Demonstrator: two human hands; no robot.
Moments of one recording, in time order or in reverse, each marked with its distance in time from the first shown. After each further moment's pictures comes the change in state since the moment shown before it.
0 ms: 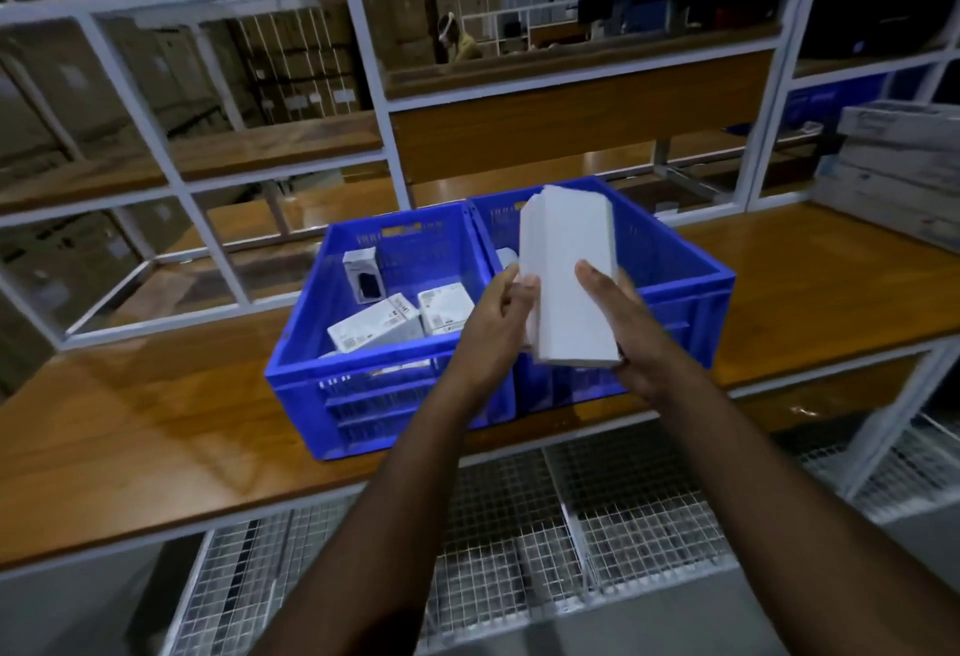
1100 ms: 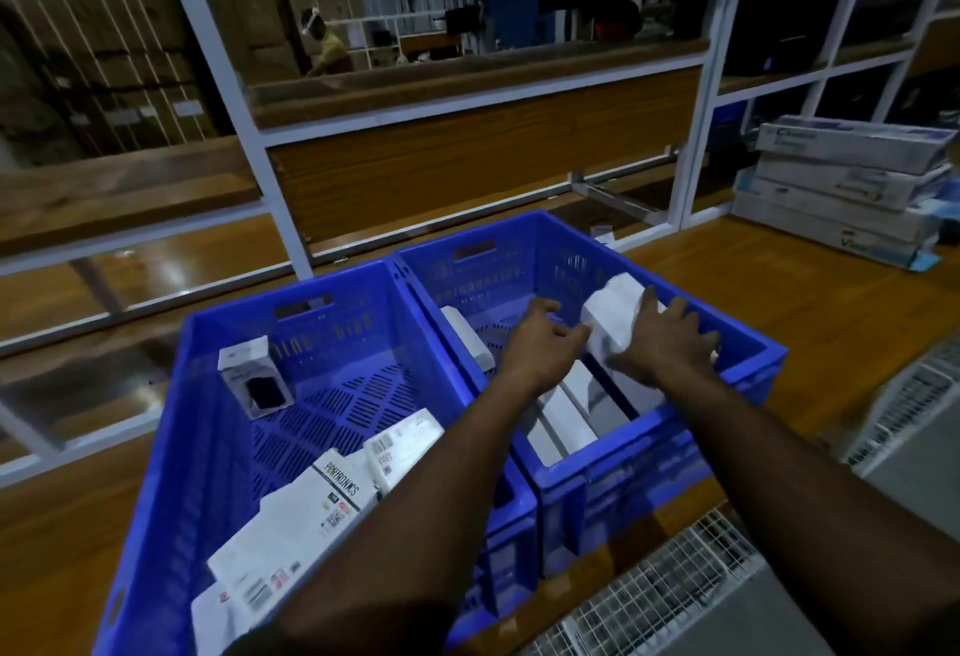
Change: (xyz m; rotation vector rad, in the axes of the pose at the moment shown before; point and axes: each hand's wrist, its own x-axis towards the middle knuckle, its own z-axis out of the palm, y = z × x) left_hand 0.252 -0.071 0.036 0.332 -0.316 -0.049; right_hand 0.218 0.025 -0.075 -1.657 0.646 0.459
